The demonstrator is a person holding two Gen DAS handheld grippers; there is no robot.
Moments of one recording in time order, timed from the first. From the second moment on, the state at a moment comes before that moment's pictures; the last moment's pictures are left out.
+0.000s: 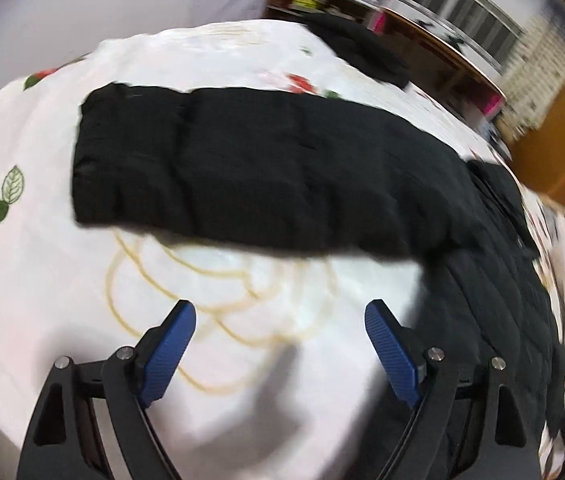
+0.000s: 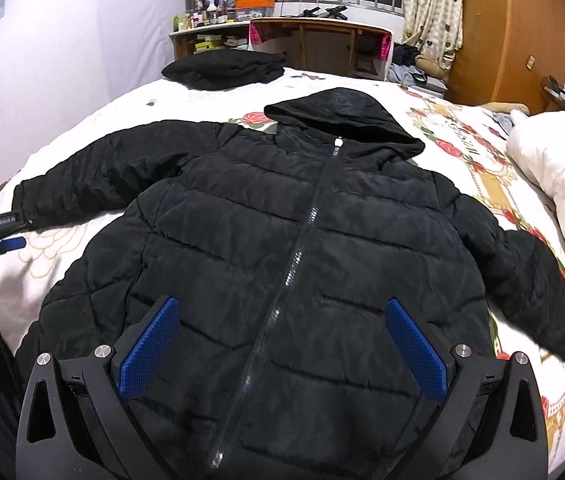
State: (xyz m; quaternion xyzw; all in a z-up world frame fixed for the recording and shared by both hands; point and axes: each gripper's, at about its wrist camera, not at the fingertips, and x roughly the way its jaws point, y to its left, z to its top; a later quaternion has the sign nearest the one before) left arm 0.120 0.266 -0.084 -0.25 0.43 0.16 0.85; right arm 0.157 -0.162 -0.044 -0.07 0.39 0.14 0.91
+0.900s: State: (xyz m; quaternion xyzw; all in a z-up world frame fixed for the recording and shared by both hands) left arm 0.148 0.361 -0.091 -0.28 0.36 0.28 0.85; right arm 0.195 -0.169 -0.061 -0.07 0.41 0.11 0.90
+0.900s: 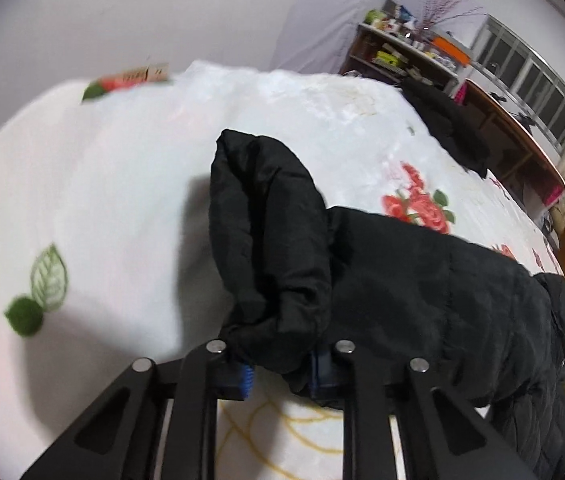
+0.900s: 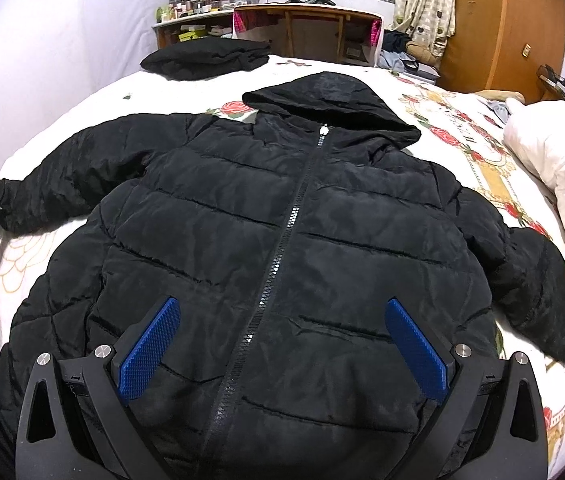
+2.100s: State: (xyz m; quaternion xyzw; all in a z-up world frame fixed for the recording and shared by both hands) left arm 0.265 -0.050 0.106 -0.08 0.30 -0.16 0.94; right arm 0.147 -0.322 -0.027 0.05 0.38 0.02 0.92
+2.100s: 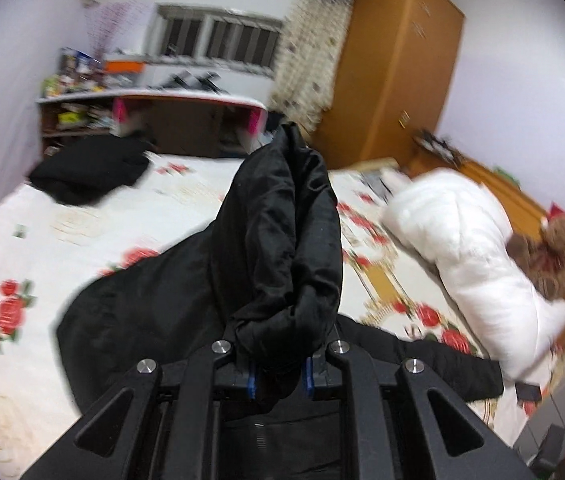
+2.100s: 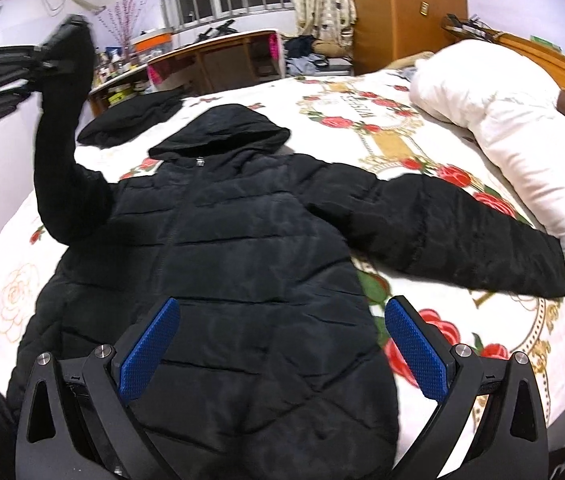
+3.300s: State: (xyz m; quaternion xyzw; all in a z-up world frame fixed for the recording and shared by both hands) left arm 0.295 -0.026 0.005 -0.05 0.36 -0.13 0.92; right arm 0.264 -0.305 -0.039 0.03 0.34 0.01 0.94
